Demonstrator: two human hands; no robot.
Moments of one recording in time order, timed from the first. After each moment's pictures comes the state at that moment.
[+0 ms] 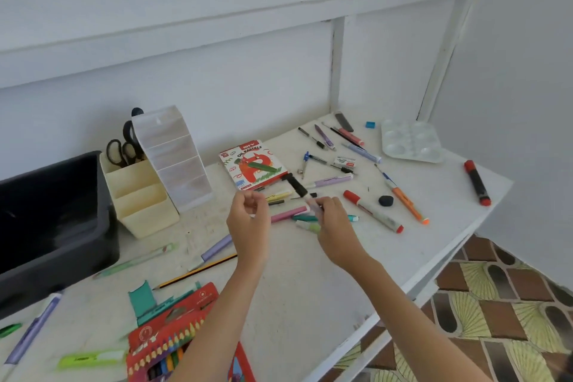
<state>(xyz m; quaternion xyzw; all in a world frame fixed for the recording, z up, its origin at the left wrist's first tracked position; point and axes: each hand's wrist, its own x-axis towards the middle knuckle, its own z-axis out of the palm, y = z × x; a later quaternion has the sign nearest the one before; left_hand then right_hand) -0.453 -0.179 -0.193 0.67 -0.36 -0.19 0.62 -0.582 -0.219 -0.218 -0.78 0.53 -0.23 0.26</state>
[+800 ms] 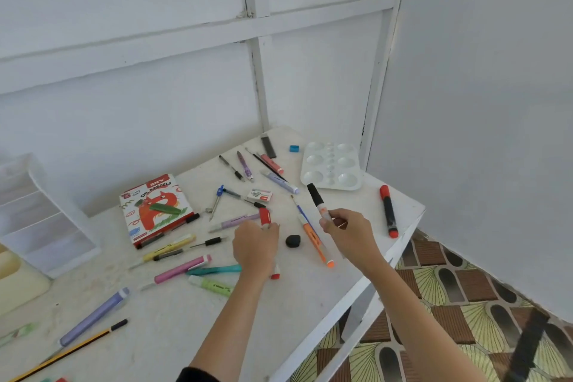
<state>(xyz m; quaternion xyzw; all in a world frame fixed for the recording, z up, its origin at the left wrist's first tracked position) -0.619 -0.306 -0.217 0.84 -0.39 -0.21 0.30 -0.776 -0.317 -0.216 -0.60 0.63 -0.35 0.36</state>
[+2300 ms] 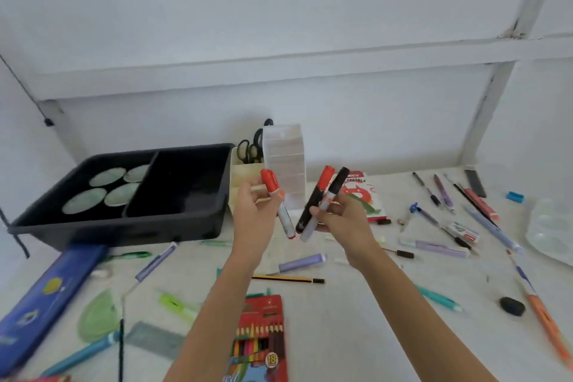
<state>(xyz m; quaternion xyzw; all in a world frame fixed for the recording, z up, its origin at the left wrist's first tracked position) -0.360 -0.143 -0.132 0.68 -0.26 -0.15 0.66 -0.466 -0.243 -0.155 -0.61 0.33 -0.31 0.64</state>
